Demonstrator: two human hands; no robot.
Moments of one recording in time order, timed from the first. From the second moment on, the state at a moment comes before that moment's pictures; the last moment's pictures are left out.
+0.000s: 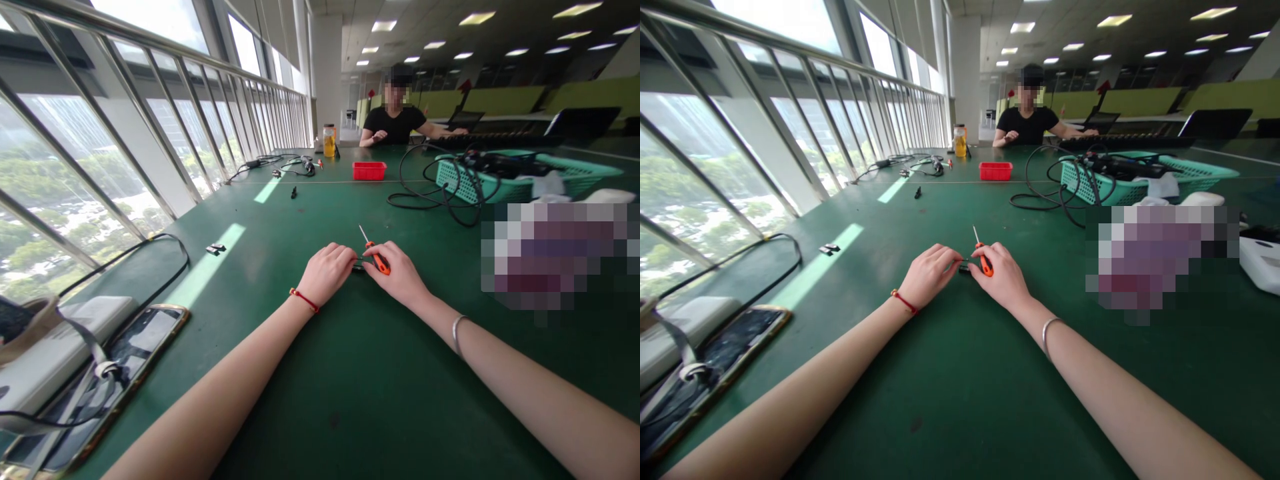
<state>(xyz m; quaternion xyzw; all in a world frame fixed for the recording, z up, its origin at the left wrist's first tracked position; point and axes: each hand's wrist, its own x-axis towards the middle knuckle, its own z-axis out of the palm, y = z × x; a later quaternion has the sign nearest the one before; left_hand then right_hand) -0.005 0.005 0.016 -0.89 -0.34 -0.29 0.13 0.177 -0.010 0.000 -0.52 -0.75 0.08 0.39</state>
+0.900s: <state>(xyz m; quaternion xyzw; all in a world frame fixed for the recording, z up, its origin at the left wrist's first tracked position) -0.004 0.005 0.014 -0.84 -0.34 -0.42 -0.06 0.182 -0.010 0.004 -0.41 -0.79 0.09 0.45</state>
